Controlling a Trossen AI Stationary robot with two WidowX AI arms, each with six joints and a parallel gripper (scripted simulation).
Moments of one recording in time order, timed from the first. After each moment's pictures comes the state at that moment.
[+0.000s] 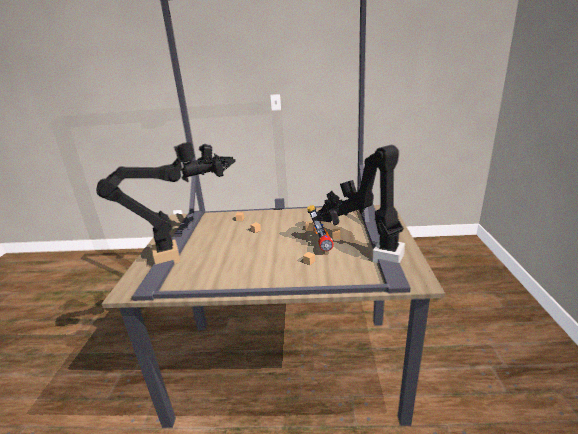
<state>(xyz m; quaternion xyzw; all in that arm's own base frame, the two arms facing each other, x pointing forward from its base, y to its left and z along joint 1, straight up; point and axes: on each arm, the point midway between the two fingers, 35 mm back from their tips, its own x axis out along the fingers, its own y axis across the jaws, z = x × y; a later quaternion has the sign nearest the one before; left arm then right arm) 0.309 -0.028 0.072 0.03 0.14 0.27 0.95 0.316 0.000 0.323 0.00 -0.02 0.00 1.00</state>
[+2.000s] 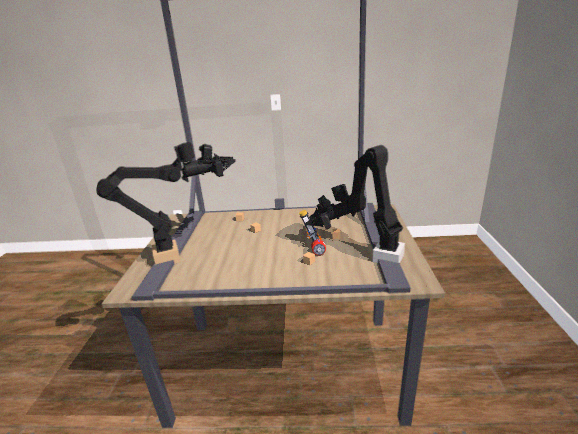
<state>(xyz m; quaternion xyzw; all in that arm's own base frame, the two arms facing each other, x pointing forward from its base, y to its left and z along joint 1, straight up) 0.339 -0.010 0.053 0.03 0.15 0.27 0.95 0.316 0.000 0.323 0.00 -0.02 0.00 1.00</state>
